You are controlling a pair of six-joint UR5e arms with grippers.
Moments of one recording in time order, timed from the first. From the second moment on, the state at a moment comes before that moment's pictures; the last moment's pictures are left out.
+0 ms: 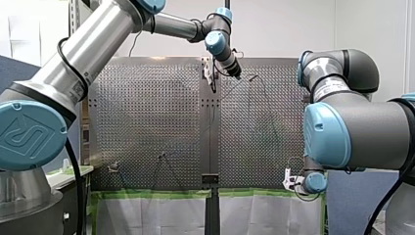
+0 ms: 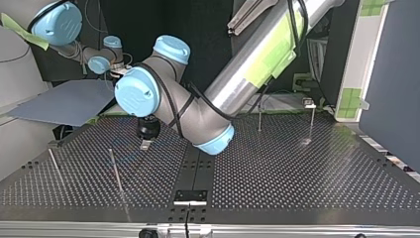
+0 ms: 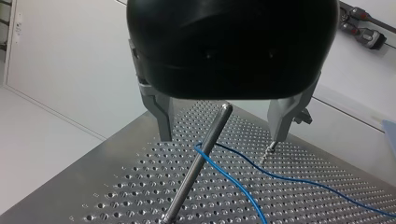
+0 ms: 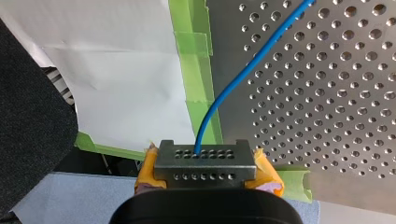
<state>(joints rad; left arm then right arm) -0.72 -2.16 -0.84 -3.53 -1.81 -2.03 1.62 -0.48 1.59 -0.69 1.45 1.61</state>
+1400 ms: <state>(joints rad) -0.75 -1.85 -1.19 -3.27 -1.95 -1.98 1.62 -0.48 1.59 -0.68 1.45 1.59</state>
